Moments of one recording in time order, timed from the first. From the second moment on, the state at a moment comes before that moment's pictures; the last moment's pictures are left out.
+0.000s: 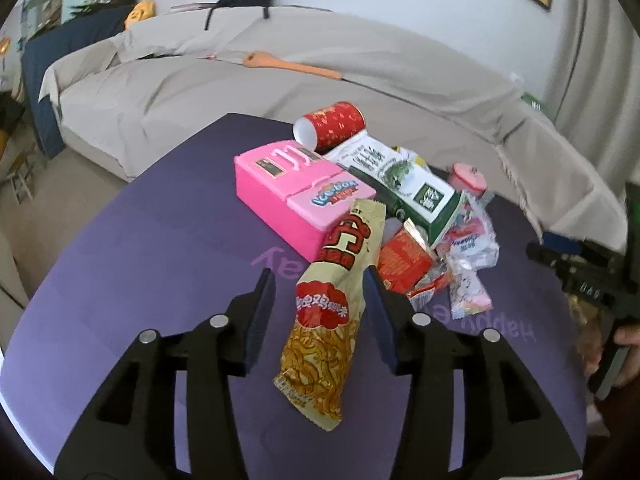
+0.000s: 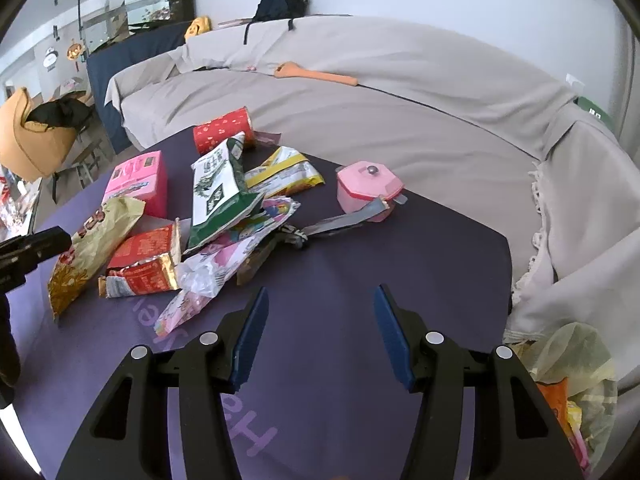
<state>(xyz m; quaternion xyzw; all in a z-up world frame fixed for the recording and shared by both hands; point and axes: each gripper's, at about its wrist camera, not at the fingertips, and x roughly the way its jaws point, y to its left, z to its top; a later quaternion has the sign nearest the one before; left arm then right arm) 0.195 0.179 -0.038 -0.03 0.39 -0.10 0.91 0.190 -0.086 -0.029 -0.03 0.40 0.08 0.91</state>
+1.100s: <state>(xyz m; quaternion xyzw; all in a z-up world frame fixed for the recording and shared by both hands) 0.180 0.176 -0.011 -0.10 0.37 -0.07 0.92 0.219 -0.046 -0.027 0.01 0.42 0.17 0.89</state>
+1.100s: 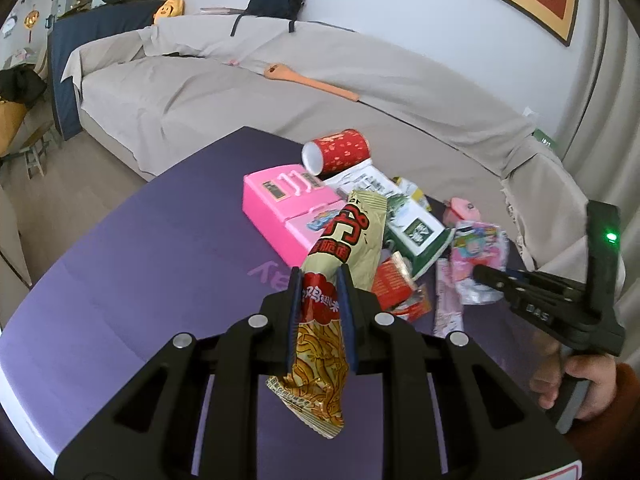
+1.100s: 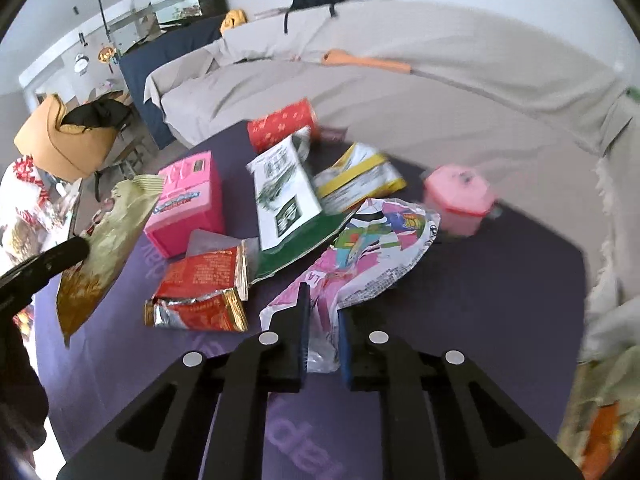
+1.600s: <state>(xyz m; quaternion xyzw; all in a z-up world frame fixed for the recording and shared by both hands) 0.165 0.092 0.045 -0.08 0.32 -0.13 0.94 0.149 -0.148 0.062 -0.01 0.33 0.14 0.93</state>
